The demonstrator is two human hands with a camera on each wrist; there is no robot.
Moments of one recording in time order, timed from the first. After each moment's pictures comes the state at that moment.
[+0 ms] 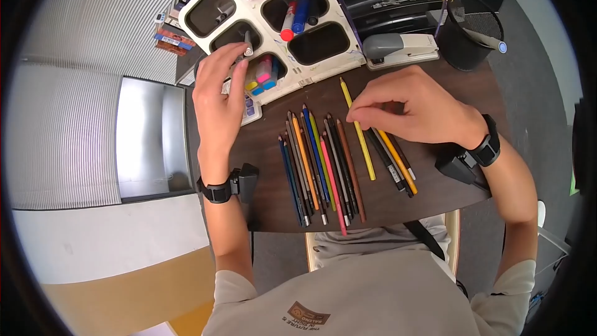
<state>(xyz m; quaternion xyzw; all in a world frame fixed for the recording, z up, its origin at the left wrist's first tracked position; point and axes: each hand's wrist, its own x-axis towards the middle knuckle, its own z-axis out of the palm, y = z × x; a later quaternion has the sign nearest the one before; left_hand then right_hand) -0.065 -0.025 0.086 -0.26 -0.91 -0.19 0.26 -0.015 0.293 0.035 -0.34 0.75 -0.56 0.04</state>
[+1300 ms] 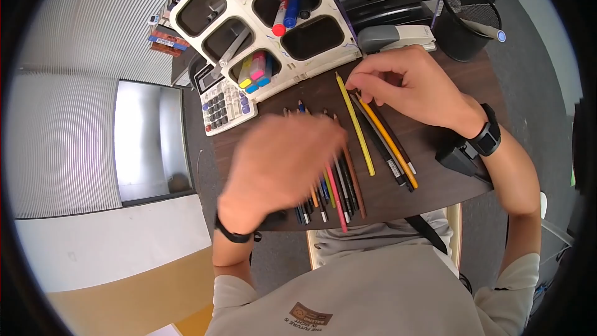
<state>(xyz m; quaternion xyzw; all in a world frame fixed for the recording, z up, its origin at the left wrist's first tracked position) 0.016 0.019 0.084 -0.53 -0.82 -0.05 0.18 -0.021 0.289 0.023 -0.24 0.77 -0.60 0.00</state>
